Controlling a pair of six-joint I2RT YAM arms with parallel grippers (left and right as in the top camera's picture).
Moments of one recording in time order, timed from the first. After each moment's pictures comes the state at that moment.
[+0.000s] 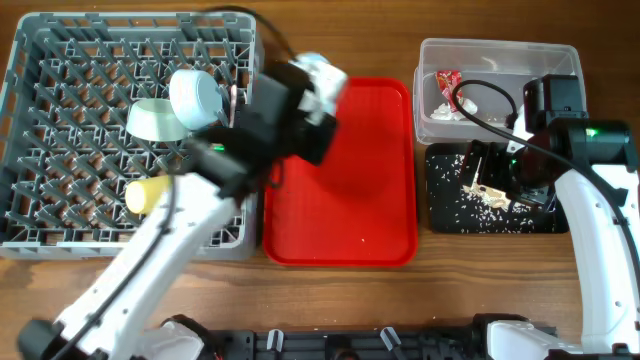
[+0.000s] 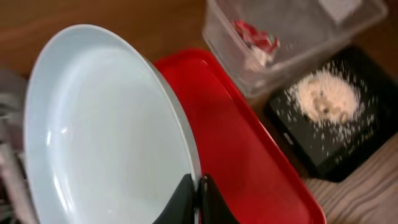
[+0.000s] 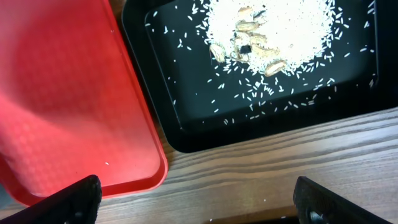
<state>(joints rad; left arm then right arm) -0.56 1.43 1.36 -0.68 0.11 -0.07 -0.03 1.37 1.31 -1.36 -0.06 0.28</state>
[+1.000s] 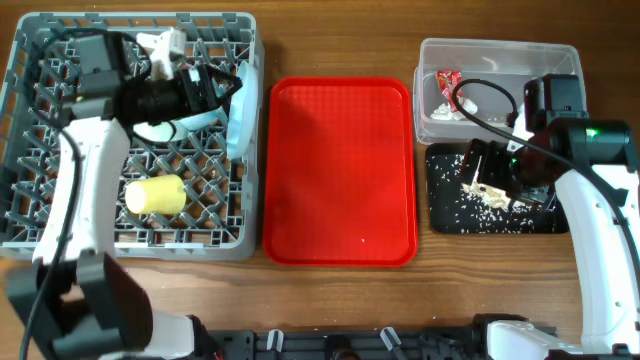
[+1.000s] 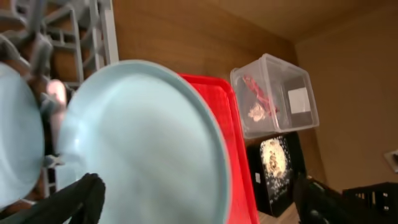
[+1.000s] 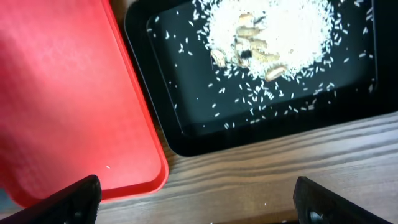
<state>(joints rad) 0.15 1.63 1.36 -0.68 0.83 -0.14 -0.03 1.37 1.31 -1.34 -0.06 0.28</state>
